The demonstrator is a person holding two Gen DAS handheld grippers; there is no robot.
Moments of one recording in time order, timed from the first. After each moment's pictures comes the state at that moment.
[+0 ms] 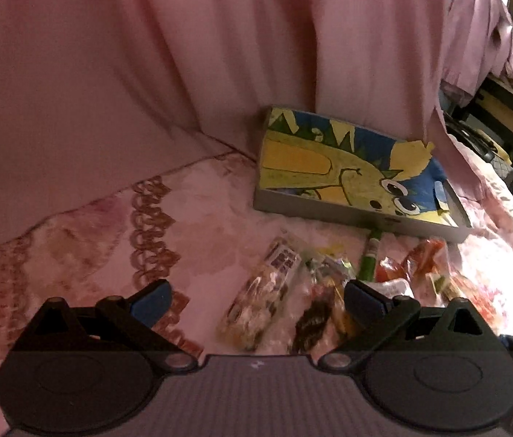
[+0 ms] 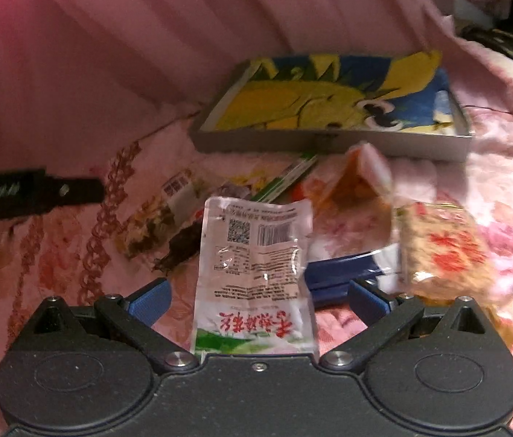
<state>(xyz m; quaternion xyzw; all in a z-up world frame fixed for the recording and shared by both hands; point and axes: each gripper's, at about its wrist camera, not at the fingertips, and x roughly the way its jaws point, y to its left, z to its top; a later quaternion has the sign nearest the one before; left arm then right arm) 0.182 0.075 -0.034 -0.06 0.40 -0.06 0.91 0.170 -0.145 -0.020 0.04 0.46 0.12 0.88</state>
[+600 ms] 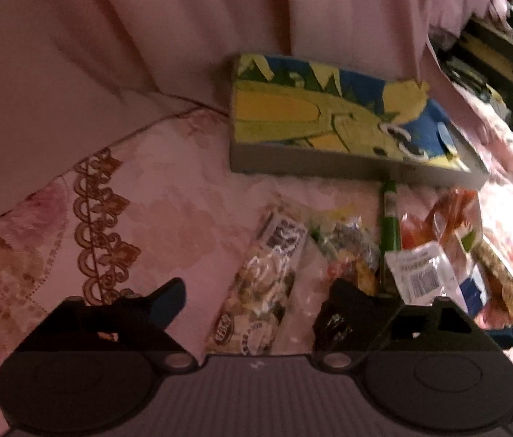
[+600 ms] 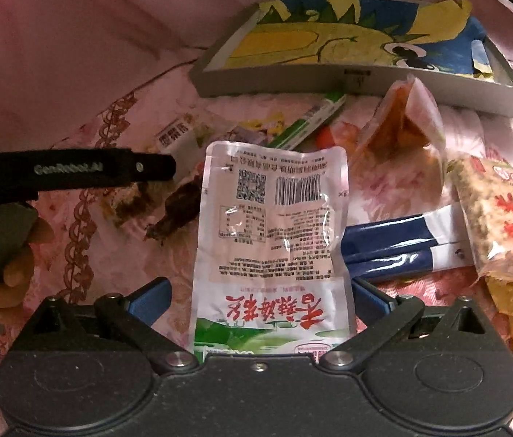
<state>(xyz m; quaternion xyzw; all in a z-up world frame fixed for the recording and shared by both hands) 0.224 0.063 -0.090 -0.01 0.45 -0.12 0.89 0.189 -0.126 -0.064 0.05 0.52 0.13 0.84</state>
